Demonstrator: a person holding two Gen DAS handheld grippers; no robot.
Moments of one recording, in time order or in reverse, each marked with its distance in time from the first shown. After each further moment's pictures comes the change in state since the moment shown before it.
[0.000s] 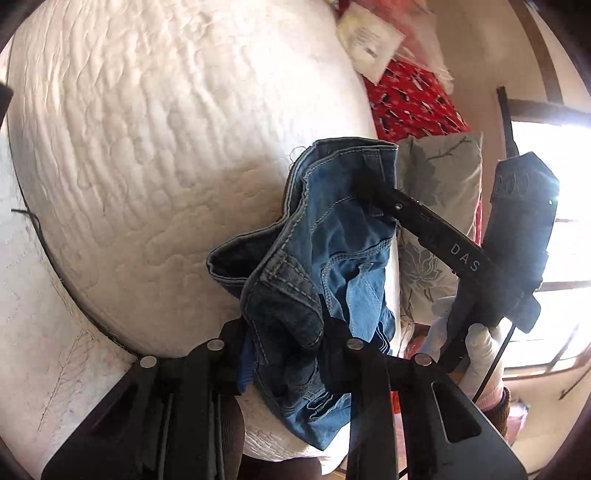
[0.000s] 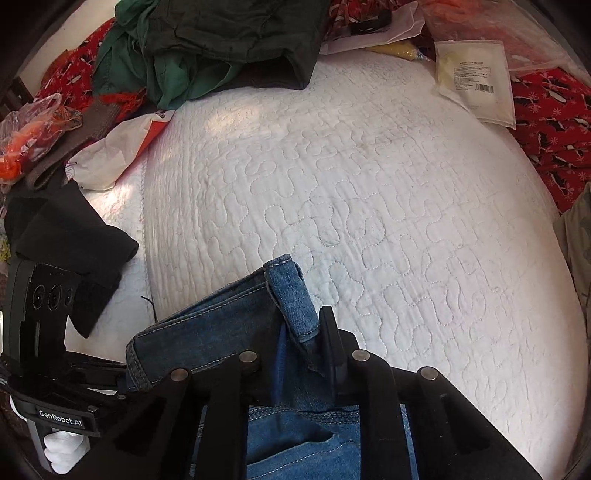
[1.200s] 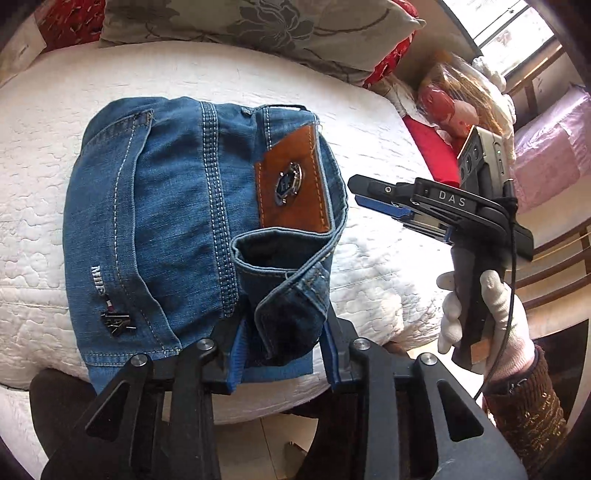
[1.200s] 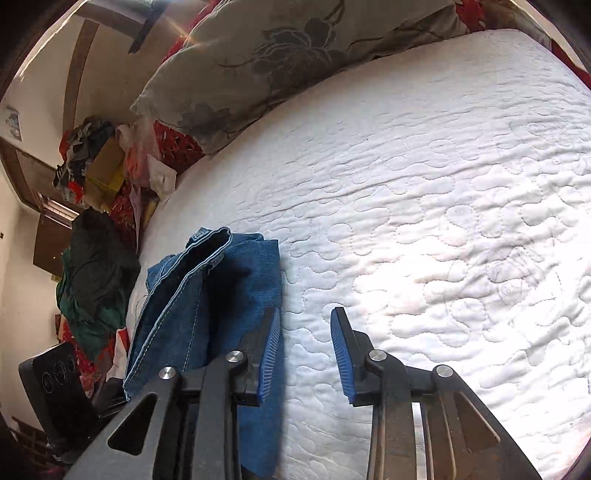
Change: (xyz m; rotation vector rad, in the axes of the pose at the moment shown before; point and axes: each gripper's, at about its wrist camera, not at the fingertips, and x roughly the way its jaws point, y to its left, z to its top) left arm 0.151 -0.227 -0.201 0.939 0.402 0.208; right arm -0.143 -0.165 -0.465 1.155 -0.511 0.070
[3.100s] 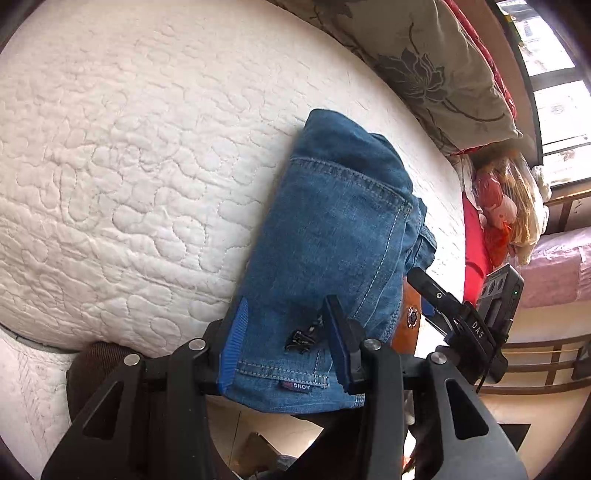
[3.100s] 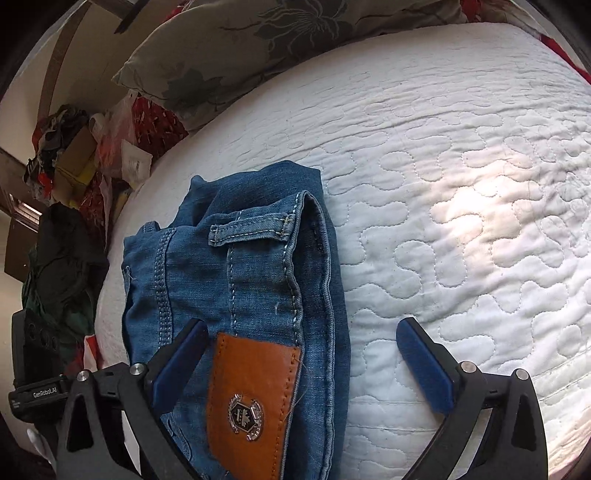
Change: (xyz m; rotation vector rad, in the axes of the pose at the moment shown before) left arm -0.022 0.142 0.000 -0.379 0.019 -0.002; right arm 0.054 0.047 -0.050 0.009 0.010 -0.170
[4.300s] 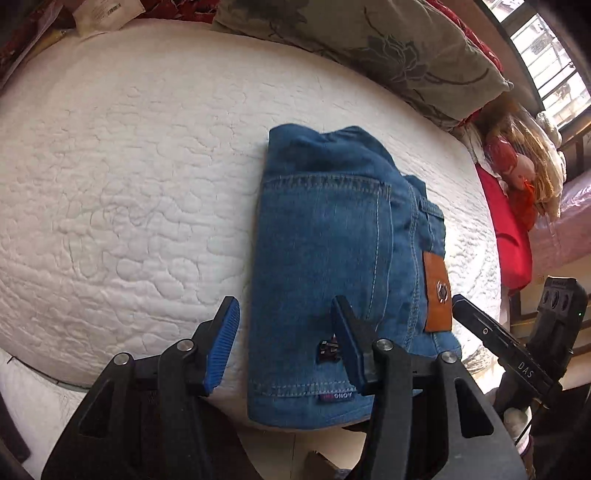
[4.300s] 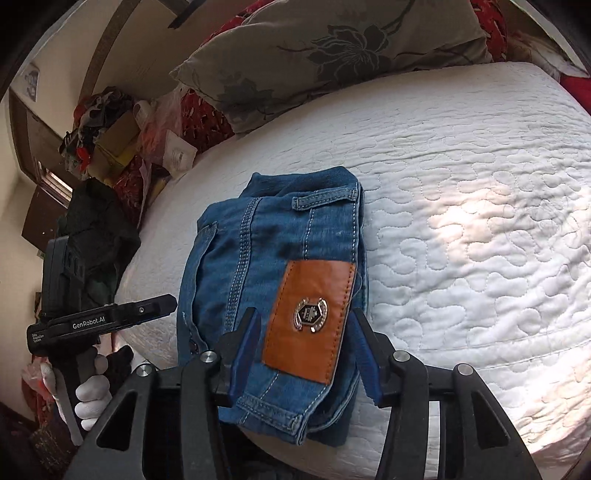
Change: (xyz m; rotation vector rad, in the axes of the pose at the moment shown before) left arm 0.004 -0.017 -0.030 0.216 -0.084 0.181; right arm -0.058 0.017 -0.043 -0.173 -0.085 0.057
